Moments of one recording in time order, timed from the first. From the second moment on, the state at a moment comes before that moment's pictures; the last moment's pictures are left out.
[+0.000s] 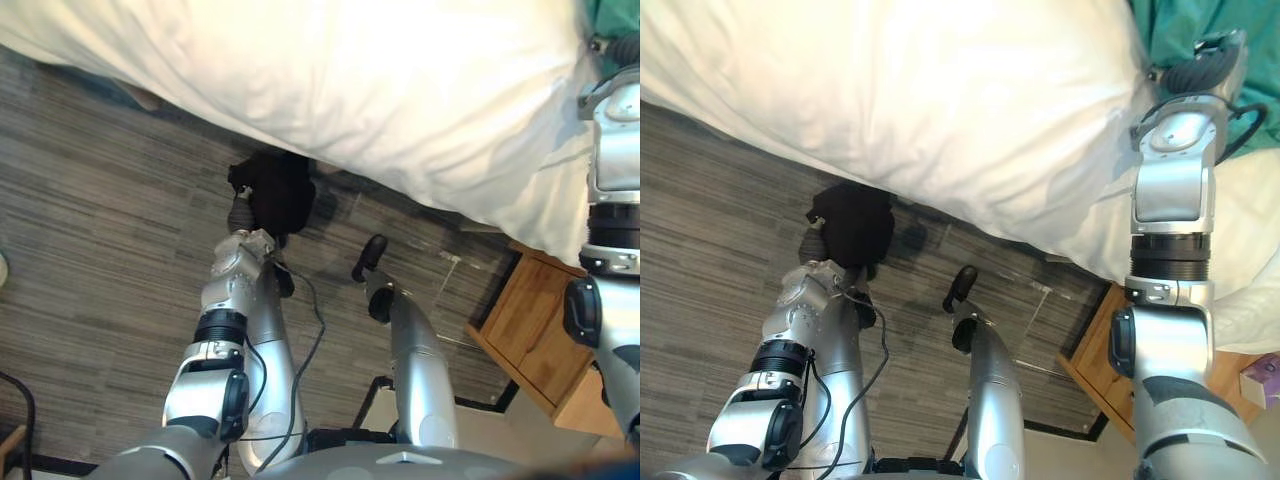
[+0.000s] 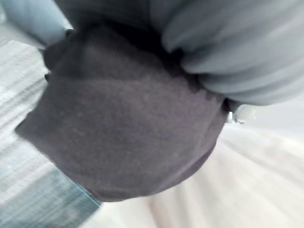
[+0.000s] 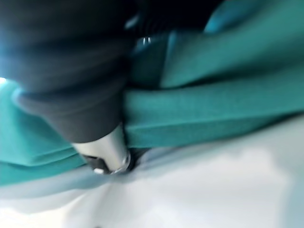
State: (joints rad) left arm -0.51 0.16 0.20 0.61 -0.56 0.03 0.03; right arm -1.00 -0.56 -0.13 0.33 -0.18 0.57 -0.30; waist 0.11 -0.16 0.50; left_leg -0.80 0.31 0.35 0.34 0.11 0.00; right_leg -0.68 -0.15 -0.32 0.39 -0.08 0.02
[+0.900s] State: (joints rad) left arm 0.28 0.05 0.04 0.73 -0.39 -0.05 -0.09; right arm 0.39 -0.03 -0.38 0.58 -0.02 -0.13 -0.18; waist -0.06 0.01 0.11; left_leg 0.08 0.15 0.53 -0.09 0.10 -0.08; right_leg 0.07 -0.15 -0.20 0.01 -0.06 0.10
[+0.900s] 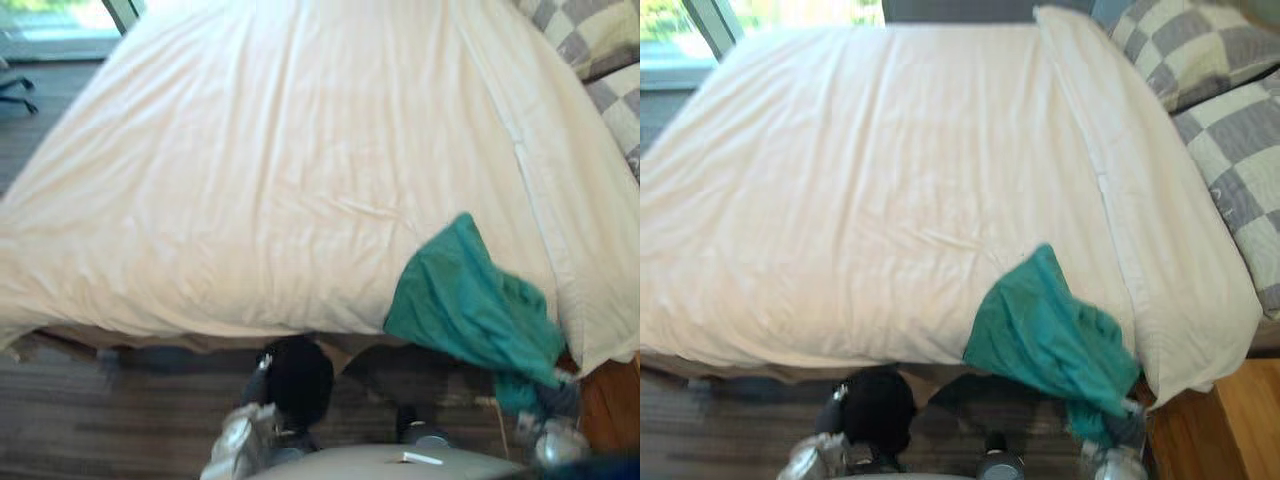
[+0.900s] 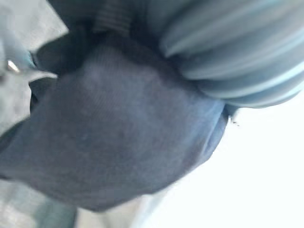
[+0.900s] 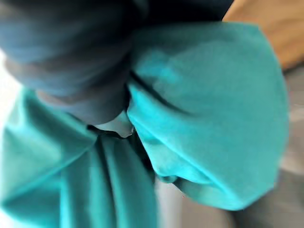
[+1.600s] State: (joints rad) left arm 0.26 0.07 0.16 0.95 -0.29 -0.08 -0.02; right arm 0.22 -0.04 -0.31 1.01 -0.34 -0.23 0.04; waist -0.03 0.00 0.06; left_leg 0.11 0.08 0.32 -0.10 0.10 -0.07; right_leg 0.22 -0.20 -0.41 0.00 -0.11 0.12
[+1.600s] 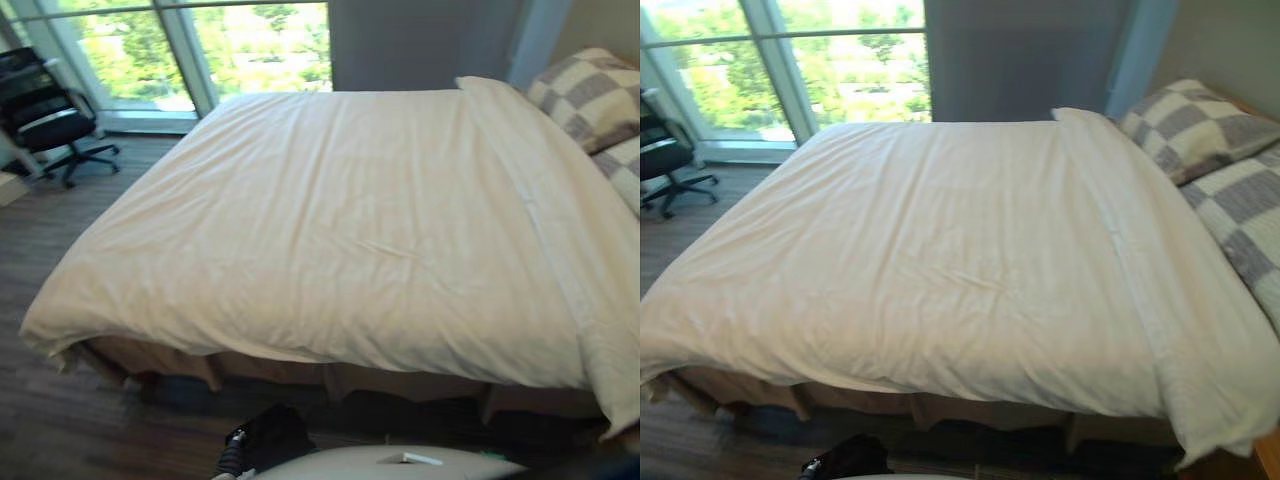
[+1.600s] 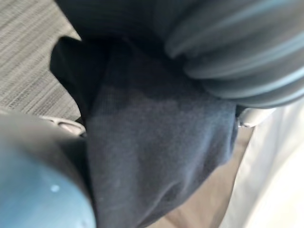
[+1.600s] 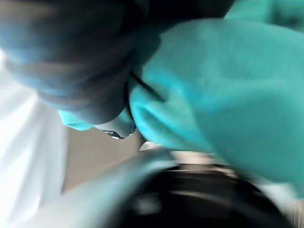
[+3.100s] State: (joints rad) left arm 0.11 0.04 0.21 1.01 -0.24 -0.03 -0.11; right arm 0.16 -0.04 -0.33 1.04 0.03 -0.08 0.16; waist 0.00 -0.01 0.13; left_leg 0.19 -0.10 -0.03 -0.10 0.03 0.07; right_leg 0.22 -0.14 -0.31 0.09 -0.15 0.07
